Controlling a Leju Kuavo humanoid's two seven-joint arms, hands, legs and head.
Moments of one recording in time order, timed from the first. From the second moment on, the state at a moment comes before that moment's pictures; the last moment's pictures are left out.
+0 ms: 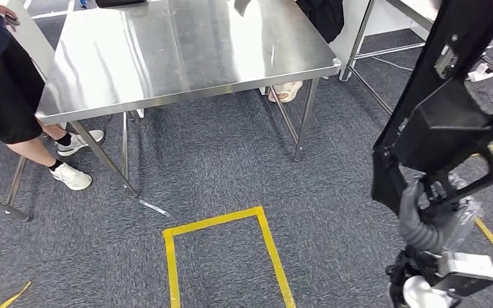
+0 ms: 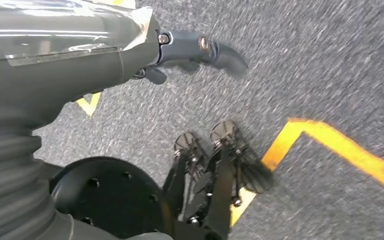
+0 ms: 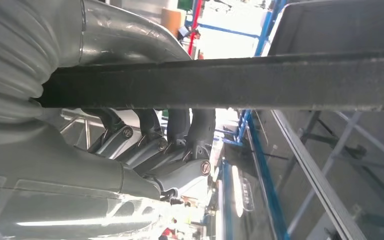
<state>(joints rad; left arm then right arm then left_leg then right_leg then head) -0.11 -0.22 1.43 -0.21 -0.52 0.22 -0.26 0.02 -0.04 -0.03 -1.81 0.16 -0.34 -0.55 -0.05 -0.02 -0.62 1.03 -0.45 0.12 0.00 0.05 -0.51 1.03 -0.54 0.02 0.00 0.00</state>
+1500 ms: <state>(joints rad) -0.11 -0.23 1.41 -0.20 -0.55 0.27 -0.26 0.01 -0.05 -0.02 -1.80 0.18 -0.33 -0.54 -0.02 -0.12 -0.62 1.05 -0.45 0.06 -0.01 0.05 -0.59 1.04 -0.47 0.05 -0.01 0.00</state>
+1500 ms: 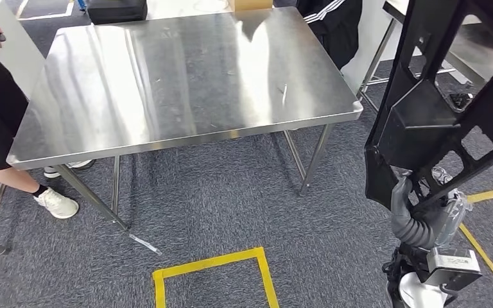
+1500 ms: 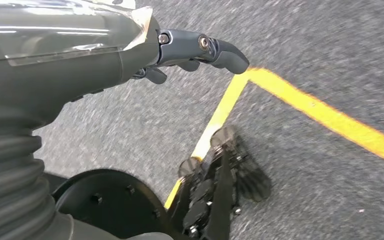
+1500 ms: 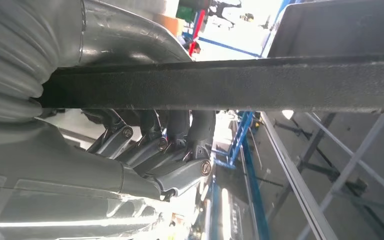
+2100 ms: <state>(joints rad) -0.11 -0.24 1.41 -0.20 -0.54 0.25 -0.28 -0.01 -0.06 0.00 -1.78 0.18 -0.33 -0.54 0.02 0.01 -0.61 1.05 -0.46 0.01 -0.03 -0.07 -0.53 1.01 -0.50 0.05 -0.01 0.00</state>
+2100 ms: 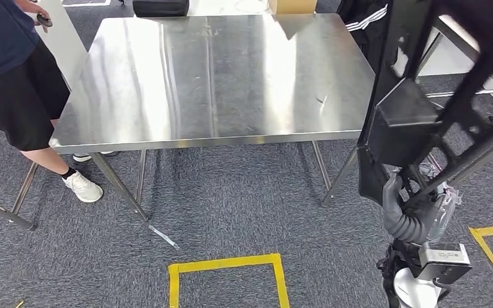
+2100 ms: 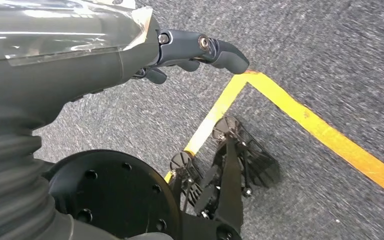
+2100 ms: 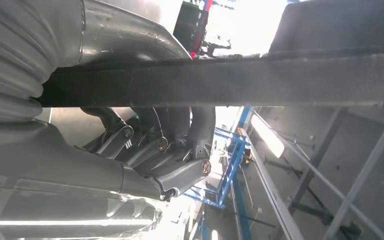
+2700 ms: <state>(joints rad) -0.11 -0.24 1.41 -0.20 -0.54 0.27 -0.26 -0.01 -0.07 0.02 -1.77 0.18 -0.32 -0.54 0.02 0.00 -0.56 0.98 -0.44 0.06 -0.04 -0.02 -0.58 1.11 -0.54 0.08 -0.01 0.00</state>
